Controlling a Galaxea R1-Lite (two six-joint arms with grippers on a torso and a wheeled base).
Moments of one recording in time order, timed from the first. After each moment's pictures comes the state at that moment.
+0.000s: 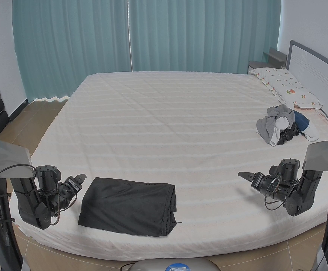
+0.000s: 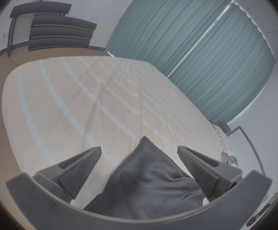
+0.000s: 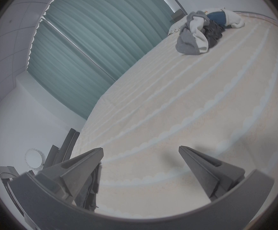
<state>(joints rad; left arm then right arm) -0.02 2.26 -0.41 -1.35 0.05 -0.75 0.07 2.38 -0.57 -1.38 0.29 0.63</state>
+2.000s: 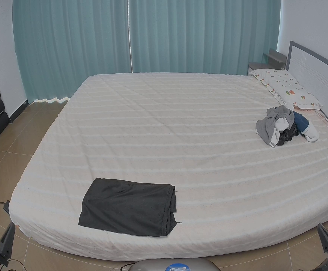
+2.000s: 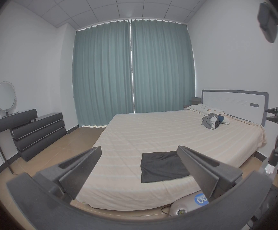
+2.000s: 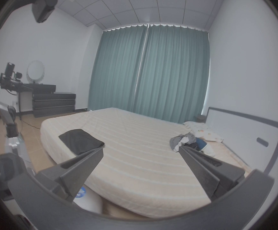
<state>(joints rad) -0.01 0.24 -0.31 0.15 -0.01 0.05 0.08 0.25 -0.15 -0.07 0.14 -0.24</state>
